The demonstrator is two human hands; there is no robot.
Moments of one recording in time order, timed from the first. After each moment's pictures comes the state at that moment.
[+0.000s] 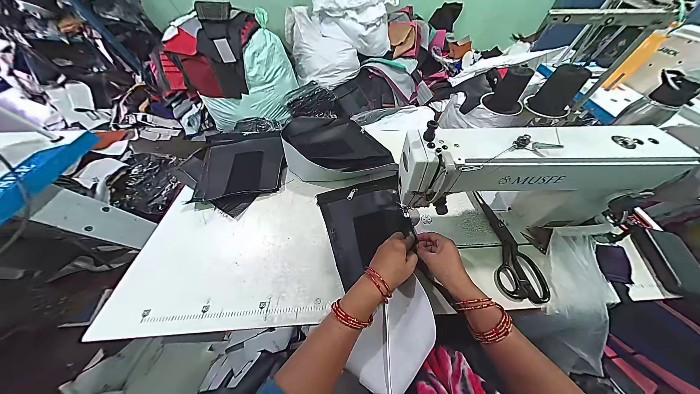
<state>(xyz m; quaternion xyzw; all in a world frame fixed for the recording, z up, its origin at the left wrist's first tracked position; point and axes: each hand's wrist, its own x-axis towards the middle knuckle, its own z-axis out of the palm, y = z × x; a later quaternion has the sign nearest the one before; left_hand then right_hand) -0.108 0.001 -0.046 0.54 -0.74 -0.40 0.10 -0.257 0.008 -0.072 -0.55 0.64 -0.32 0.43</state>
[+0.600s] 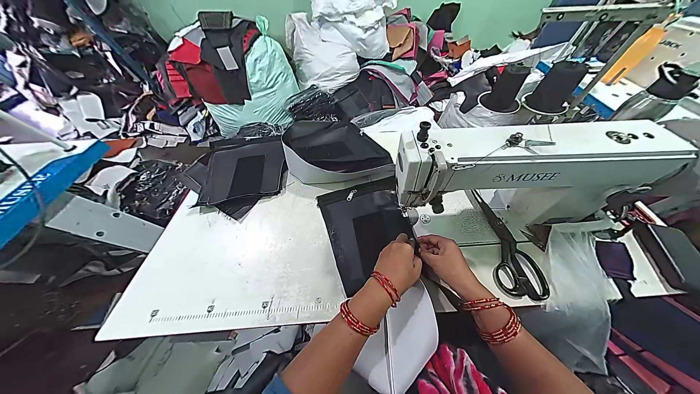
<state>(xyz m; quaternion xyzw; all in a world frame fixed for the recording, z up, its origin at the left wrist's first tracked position) -0.127 0.007 -0.035 0.57 -0.74 -0.36 0.00 -0.272 0.010 -0.070 -0.57 0.61 -0.30 0.46</state>
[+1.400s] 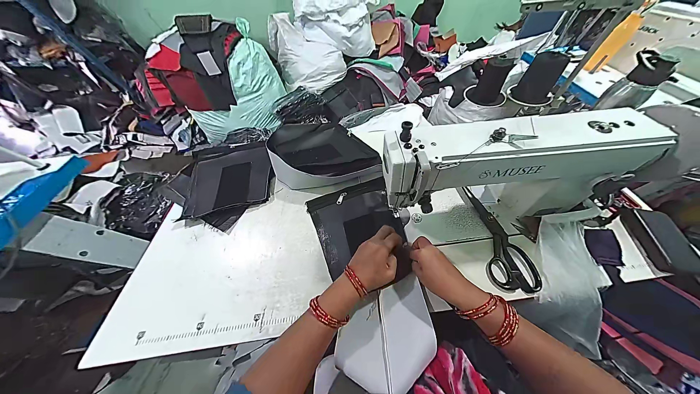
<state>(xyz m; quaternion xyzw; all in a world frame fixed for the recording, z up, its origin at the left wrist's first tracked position) -0.085 0.000 -0.055 0.44 -0.83 -0.27 0.19 -0.260 0.017 -0.046 -0.75 0.58 -0.05 0.33</state>
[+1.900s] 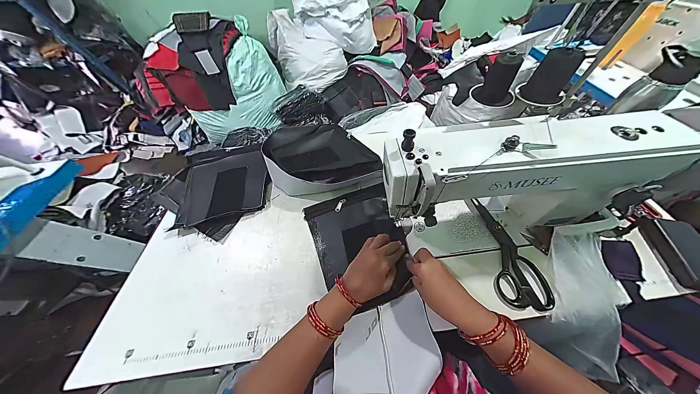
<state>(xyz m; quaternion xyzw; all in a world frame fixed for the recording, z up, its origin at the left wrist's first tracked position) -0.075 -0.020 -0.104 0.32 -0.91 -0.09 0.26 -0.253 0.015 -0.043 -0.75 0.59 0.00 0.31</state>
